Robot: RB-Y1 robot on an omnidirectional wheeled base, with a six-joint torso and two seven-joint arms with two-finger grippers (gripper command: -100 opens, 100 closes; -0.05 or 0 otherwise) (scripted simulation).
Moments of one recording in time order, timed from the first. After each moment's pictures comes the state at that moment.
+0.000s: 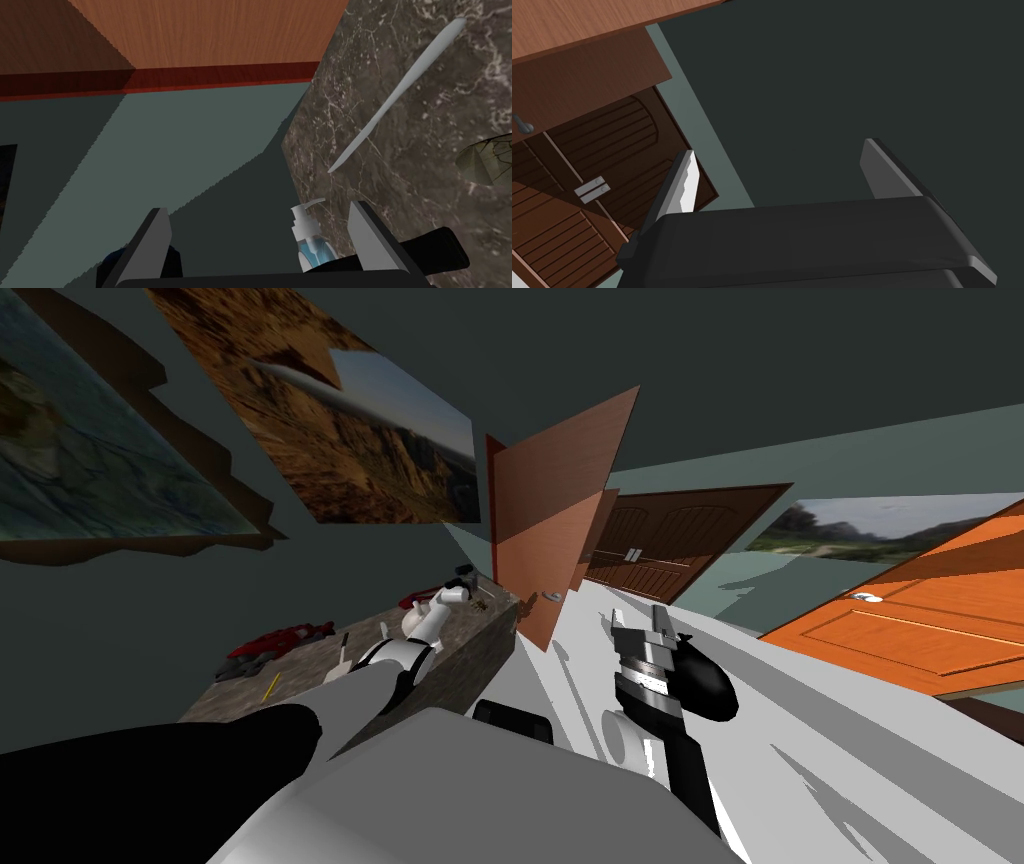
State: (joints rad) left arm -0.60 0.41 0.13 -1.07 0.43 0.43 -0.07; right arm 0.49 0.00 0.02 -2.28 -0.09 -0.44 -0.06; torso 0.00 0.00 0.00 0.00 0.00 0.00
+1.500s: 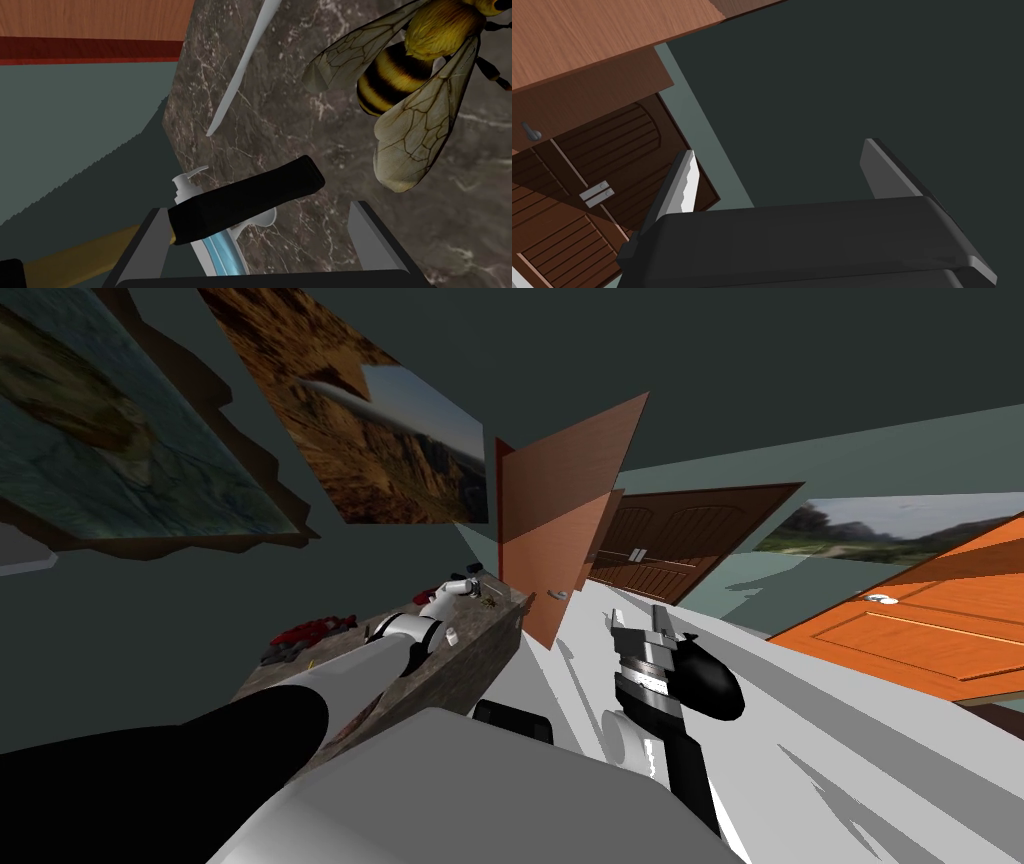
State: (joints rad) left arm -0.85 0.44 0.15 -0.66 0.48 0.66 -0.13; right arm 0.49 0.00 0.02 -2.28 -0.09 -0.44 -0.06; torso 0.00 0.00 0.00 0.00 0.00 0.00
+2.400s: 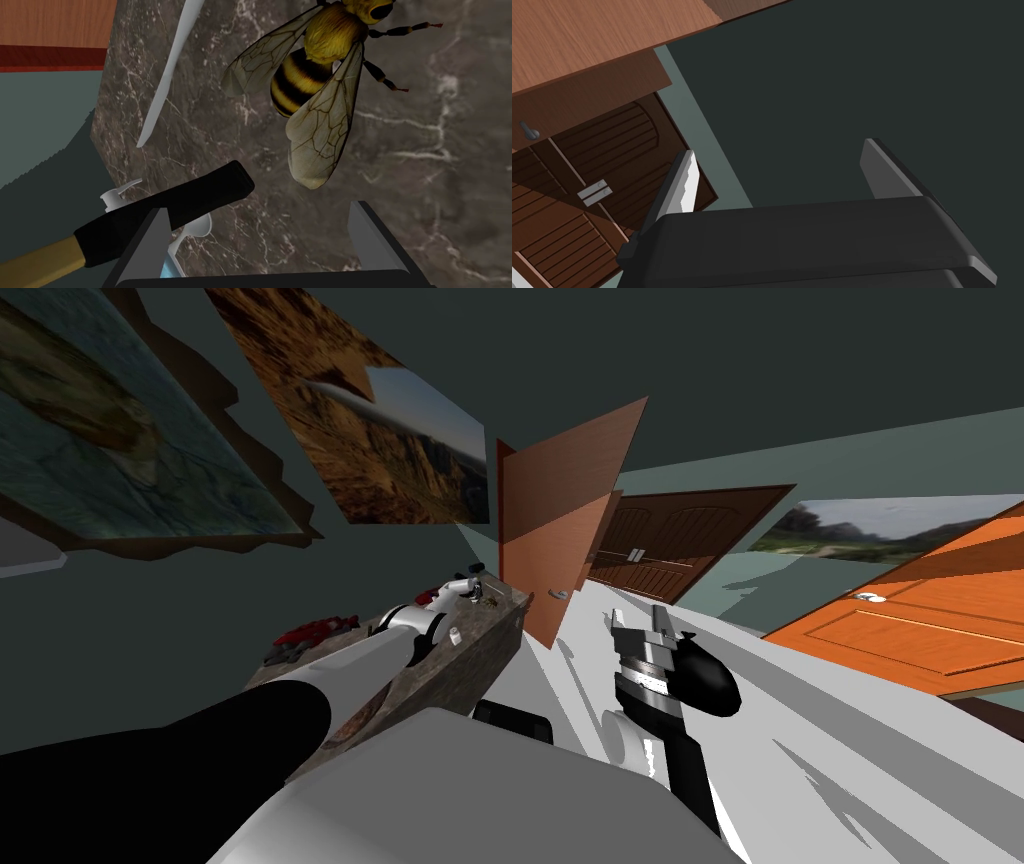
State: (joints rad) left arm -0.94 0.44 0.16 -0.50 0.48 0.78 -0.13; right arm 0.49 0.00 0.02 -2.28 -0.09 -0.44 -0.06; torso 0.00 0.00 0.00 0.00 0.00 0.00
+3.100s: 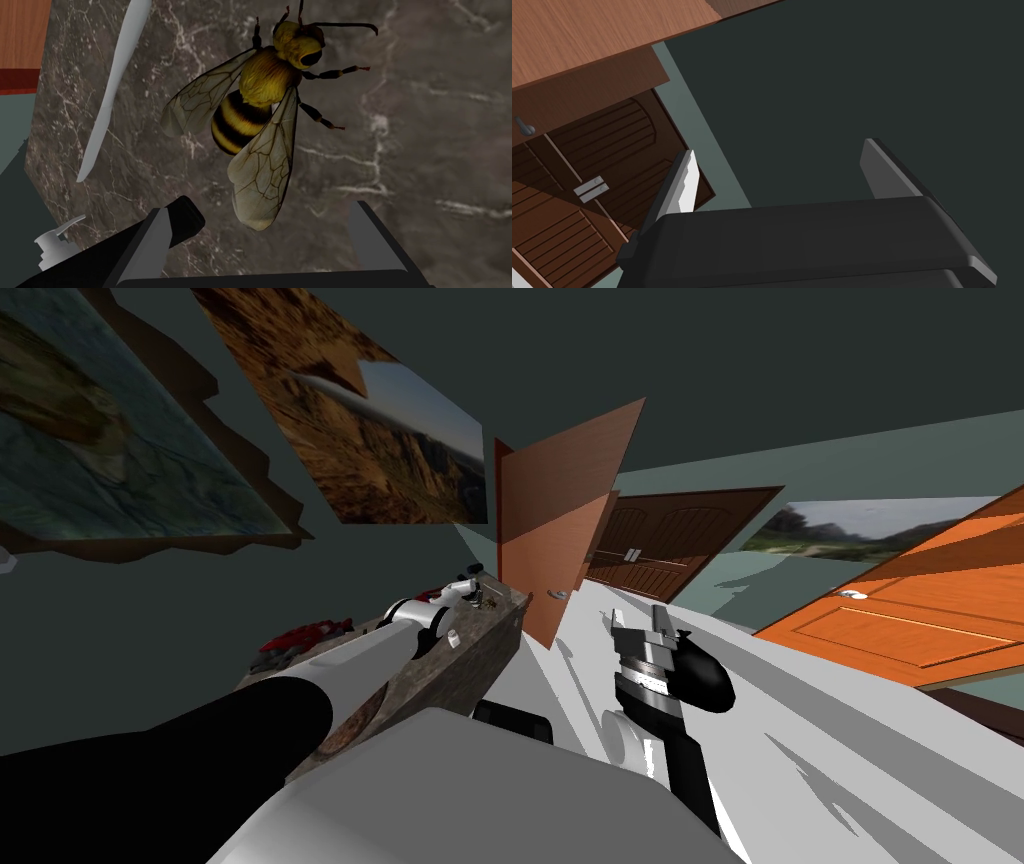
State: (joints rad) left arm -1.02 0.42 0.16 -0.33 0.49 0.84 -0.15; right arm 0.49 0.00 0.02 -2.28 -0.09 -0.44 -0.06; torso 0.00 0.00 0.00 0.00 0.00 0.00
